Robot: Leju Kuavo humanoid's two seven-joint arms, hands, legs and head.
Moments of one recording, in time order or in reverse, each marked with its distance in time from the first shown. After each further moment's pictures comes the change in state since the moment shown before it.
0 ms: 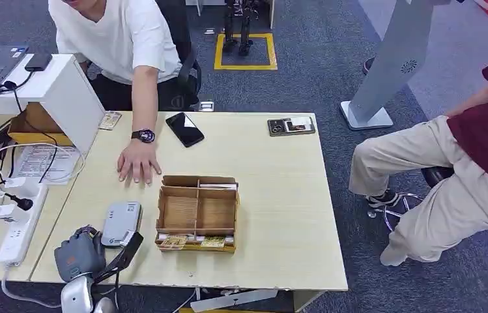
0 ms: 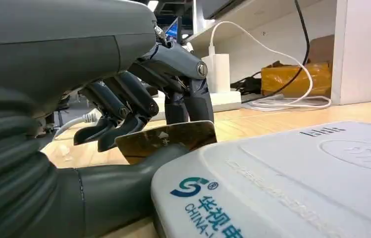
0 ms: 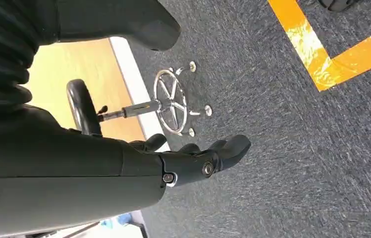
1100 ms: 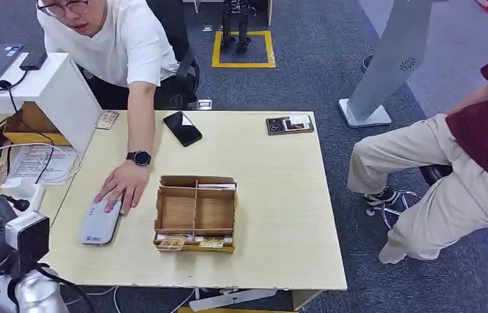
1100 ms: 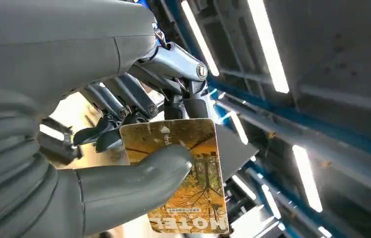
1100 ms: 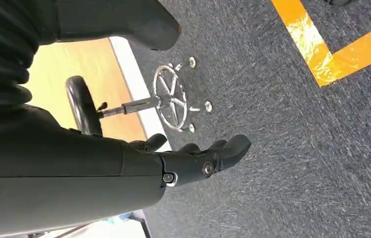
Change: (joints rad) left arm 0.000 -0.245 0.264 -0.853 0.708 -0.003 -0.853; right arm -0.001 0.007 0.000 0.001 0.021 -0.018 -0.007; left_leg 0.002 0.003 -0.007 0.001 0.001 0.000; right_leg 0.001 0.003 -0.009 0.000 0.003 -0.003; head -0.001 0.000
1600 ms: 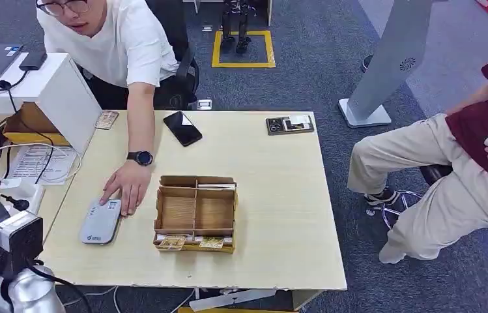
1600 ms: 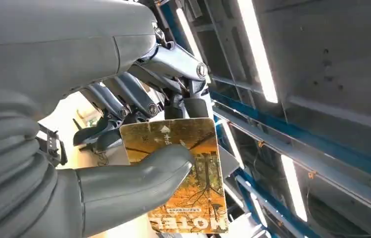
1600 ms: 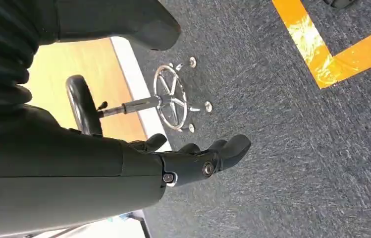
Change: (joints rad) left arm -0.002 0.000 -0.012 -0.051 0.003 0.000 0.000; right arm -0.001 0.005 0.008 0.000 0.001 0.000 0.001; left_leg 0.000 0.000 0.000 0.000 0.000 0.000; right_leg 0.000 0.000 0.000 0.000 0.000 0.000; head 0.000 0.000
